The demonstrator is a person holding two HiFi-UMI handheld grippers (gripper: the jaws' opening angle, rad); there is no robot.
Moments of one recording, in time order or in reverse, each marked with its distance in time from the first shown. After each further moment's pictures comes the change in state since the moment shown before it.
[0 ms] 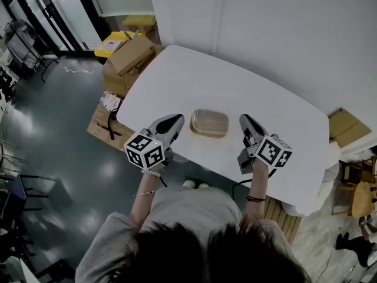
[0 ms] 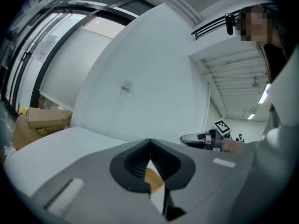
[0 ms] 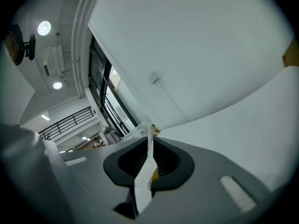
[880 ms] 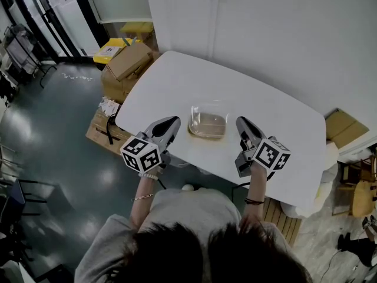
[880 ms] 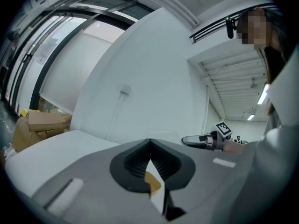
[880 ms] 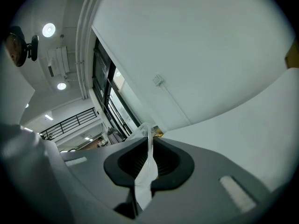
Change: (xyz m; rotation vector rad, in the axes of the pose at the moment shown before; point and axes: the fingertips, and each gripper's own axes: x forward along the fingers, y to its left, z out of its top) left arm -0.007 -0.006 0.015 0.005 -0.042 -0.003; right arm -0.009 0.017 0.008 -0.016 -0.020 0.036
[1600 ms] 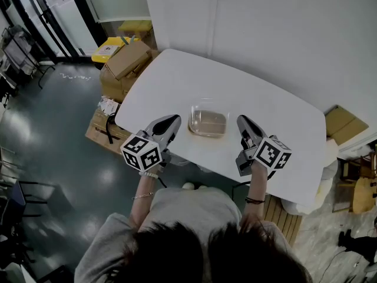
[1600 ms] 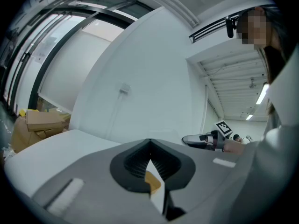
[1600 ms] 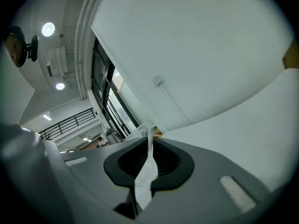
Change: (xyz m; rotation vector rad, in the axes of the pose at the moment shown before) left arm 0.001 0.001 -0.001 0.002 0.012 -0.015; right arm -0.003 0.001 -0.001 0.005 -0.011 -0.016
